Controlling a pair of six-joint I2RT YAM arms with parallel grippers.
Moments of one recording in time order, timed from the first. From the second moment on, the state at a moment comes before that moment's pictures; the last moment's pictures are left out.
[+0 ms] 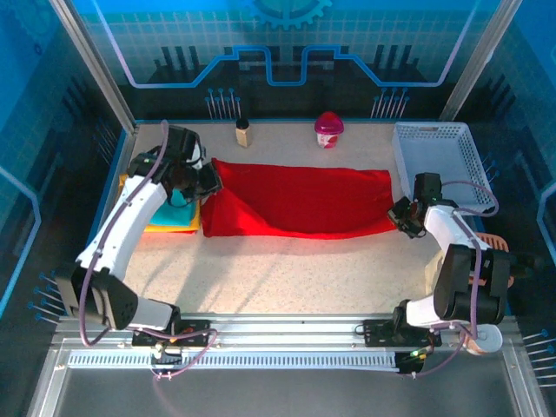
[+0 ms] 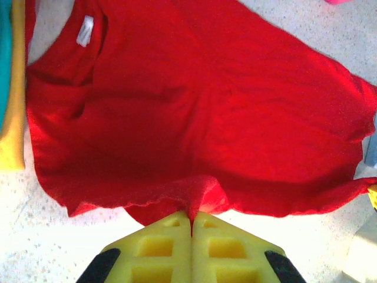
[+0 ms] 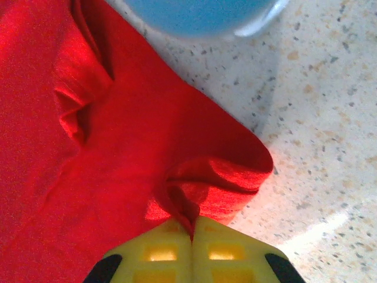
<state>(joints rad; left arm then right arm) -0.18 1.42 1.42 -1.03 0.24 -0.60 -0.18 1.42 0.83 -0.55 -0.16 0.77</state>
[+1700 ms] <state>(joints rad) -0.16 1.81 1.48 -0.88 0.24 -0.57 -0.09 1.45 0.92 -0.47 -0.26 0.78</state>
